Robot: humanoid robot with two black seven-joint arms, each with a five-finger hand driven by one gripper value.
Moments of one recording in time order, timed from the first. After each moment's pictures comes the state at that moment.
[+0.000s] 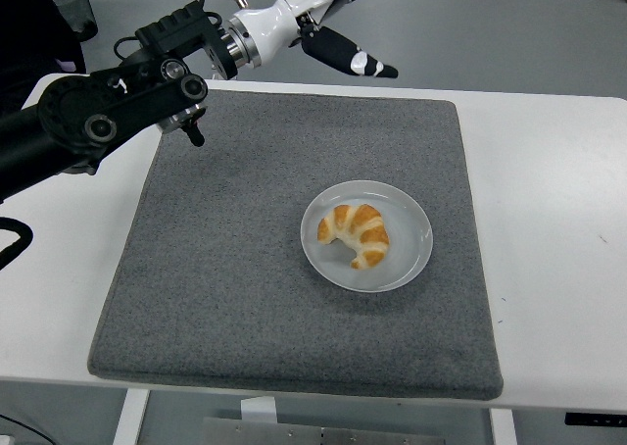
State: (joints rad) left arm -1.22 0.34 -0.35 -1.00 0.73 0.03 -0.38; right arm 0.06 0.00 -0.15 0.15 0.03 -0.02 -0.06
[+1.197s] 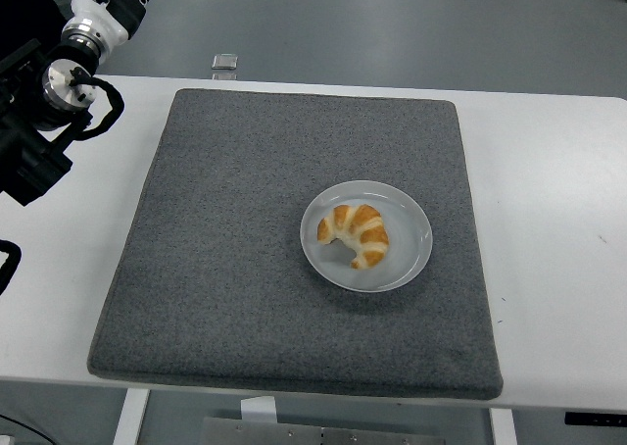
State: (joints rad) left arm -1.04 0.36 -0.69 -0.56 -0.21 -0.10 -0.22; right arm 0.06 0.00 -0.15 0.14 0.03 -0.02 -0.06
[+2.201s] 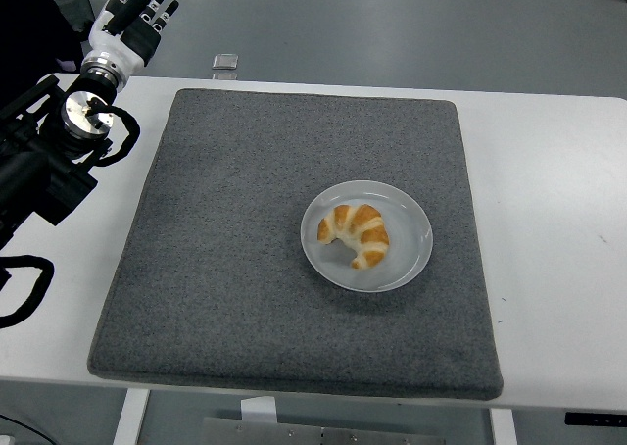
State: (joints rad) left arm -1.02 0.25 -0.74 -0.41 -0.25 -0.19 -0.24; right arm 0.06 0.00 -0.15 0.14 0.03 -0.02 -0.06
